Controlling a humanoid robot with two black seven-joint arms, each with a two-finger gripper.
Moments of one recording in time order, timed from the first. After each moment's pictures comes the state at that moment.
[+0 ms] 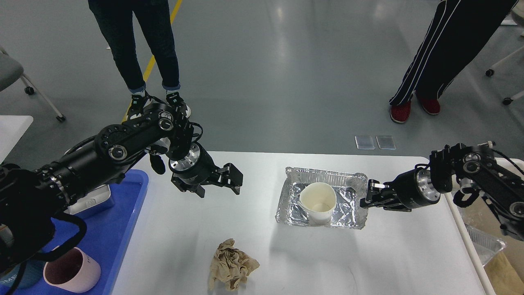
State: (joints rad) left arm -1.12 0.11 -0.32 -0.79 0.79 -0.96 0.66; right arm 0.63 -0.52 0.89 1.12 -1.09 0.96 -0.41
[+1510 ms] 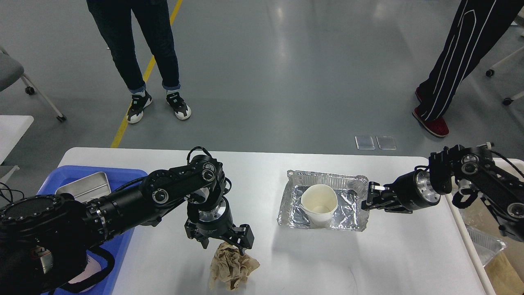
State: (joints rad) left arm -1.00 -0.04 -0.19 -0.82 0.74 -0.96 0.90; right arm 0.63 -0.51 0.89 1.12 -1.10 0.96 -0.43
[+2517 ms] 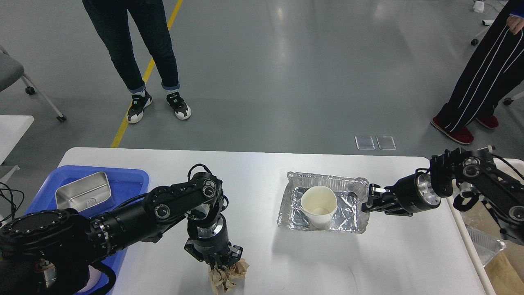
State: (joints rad) left arm -0.93 -0.06 -0.19 -0.81 0.75 -0.96 0.96; right arm 0.60 -0.51 0.90 1.12 -1.10 0.96 -0.43
